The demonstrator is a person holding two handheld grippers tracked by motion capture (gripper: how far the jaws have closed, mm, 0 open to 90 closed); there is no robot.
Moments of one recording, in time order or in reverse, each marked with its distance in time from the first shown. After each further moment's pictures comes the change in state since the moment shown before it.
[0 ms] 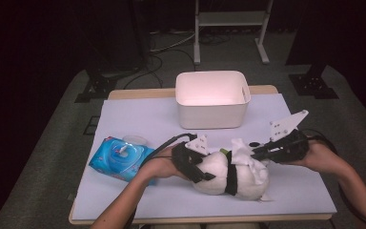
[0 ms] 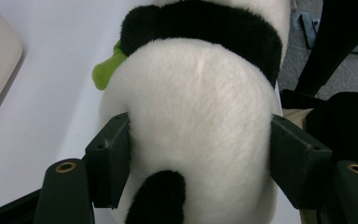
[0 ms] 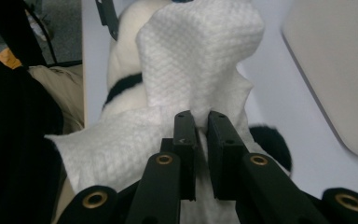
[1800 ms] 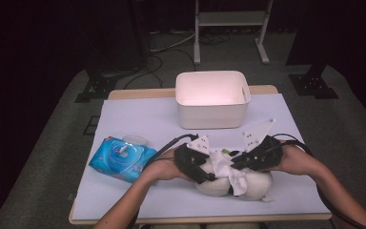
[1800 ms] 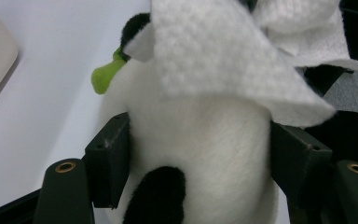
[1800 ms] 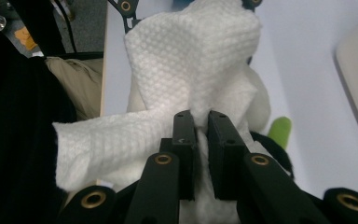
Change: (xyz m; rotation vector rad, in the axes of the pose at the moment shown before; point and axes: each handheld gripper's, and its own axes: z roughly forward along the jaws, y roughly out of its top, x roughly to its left) left arm -0.003 0.000 0.005 -0.053 -0.009 -0.060; right arm 0.016 0.029 0.039 0.054 0.067 -0.091
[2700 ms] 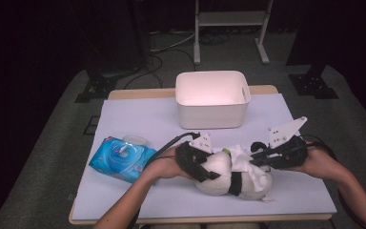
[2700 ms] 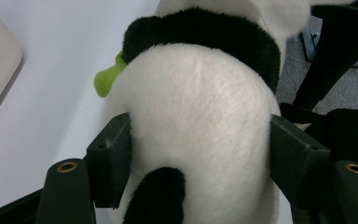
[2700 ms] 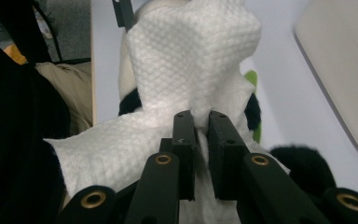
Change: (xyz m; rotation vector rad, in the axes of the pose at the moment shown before) left arm 0.001 0.010 0.000 0.026 0.012 0.019; right arm 0.001 -0.034 -0.033 -0.054 -0.063 0.078
